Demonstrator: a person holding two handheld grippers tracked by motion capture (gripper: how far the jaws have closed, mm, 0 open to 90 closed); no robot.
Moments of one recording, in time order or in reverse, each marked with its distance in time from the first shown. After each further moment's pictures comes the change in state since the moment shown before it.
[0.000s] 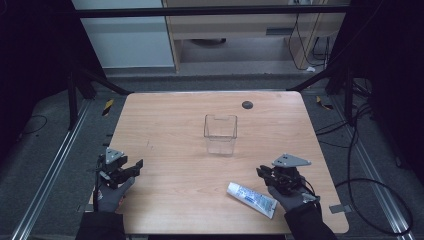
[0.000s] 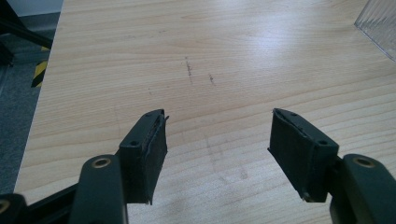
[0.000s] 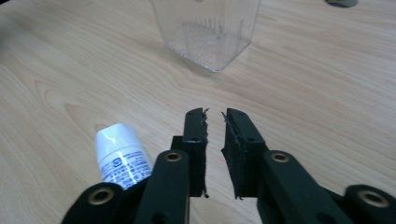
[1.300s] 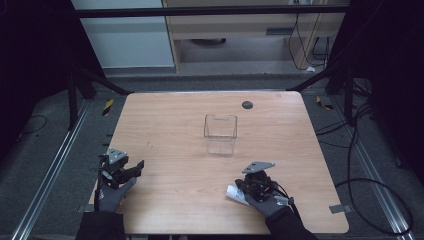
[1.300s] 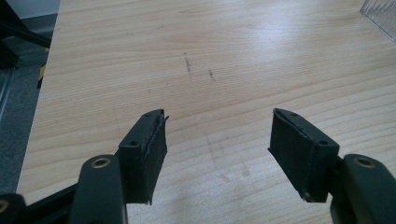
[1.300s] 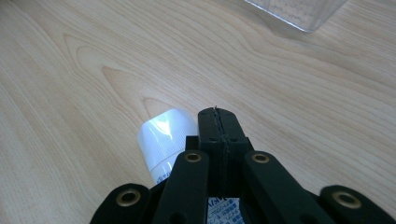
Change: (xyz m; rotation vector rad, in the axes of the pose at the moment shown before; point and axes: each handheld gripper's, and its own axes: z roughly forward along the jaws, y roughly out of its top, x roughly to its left) left arm -0.004 0.000 0.003 0.022 0.014 0.035; right arm 0.048 -0.003 0.051 0.178 0.109 -0.035
